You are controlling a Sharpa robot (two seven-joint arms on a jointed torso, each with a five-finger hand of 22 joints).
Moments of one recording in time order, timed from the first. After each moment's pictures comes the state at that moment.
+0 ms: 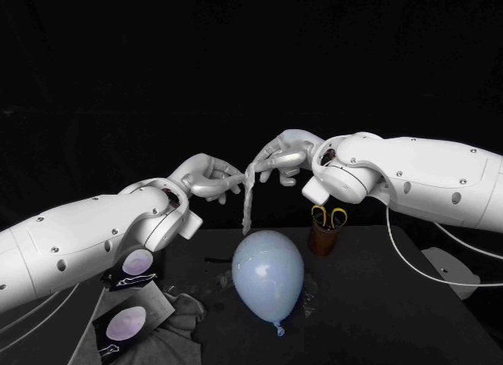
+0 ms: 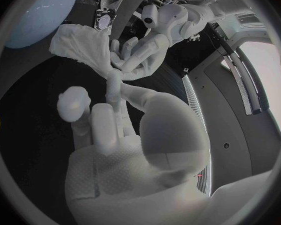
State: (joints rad) left arm 1.42 -0.62 -0.06 1.37 -0.63 -0.35 0.08; left_hand 1.25 -0.19 0.60 0.22 0.05 0.87 0.18 0.31 0.39 1.12 0.10 0.40 0.33 1.32 0.03 1.29 0.91 0.17 0.89 0.12 1.08 0.62; right arm 1.63 -0.69 -0.17 1.41 -0.55 -0.22 -0.15; right_hand 1.19 -0.05 0.78 -0.10 0.10 1.00 0.10 0.42 0.36 1.33 0.02 0.31 0.32 1.46 -0.05 1.31 1.13 0.10 1.31 0.06 0.96 1.31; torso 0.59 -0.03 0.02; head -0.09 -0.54
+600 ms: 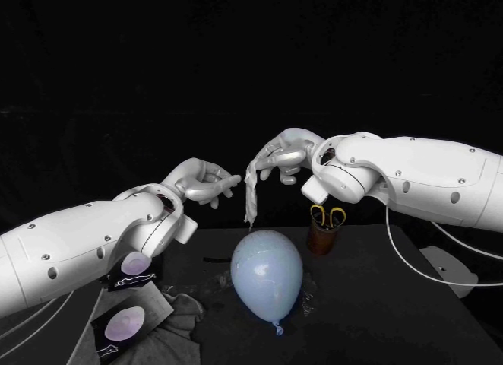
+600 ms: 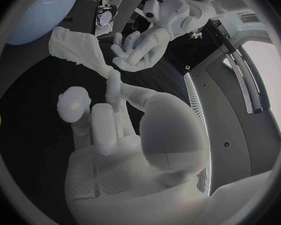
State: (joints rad) left arm 1.40 -0.65 -0.06 1.39 -0.62 -0.41 0.05; left_hand 1.24 -0.20 0.45 0.29 0.05 0.86 0.16 0.48 0.48 1.14 0.08 0.46 0.34 1.34 0.01 1.32 0.93 0.17 0.95 0.12 1.08 0.65; right arm 1.63 -0.69 -0.17 1.41 -0.55 -0.25 -0.16; right_hand 1.19 -0.06 0.78 -0.10 0.10 1.00 0.10 0.42 0.36 1.33 0.02 0.31 0.32 1.46 -0.05 1.31 1.13 0.10 1.31 0.06 0.97 1.31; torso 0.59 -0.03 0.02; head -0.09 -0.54
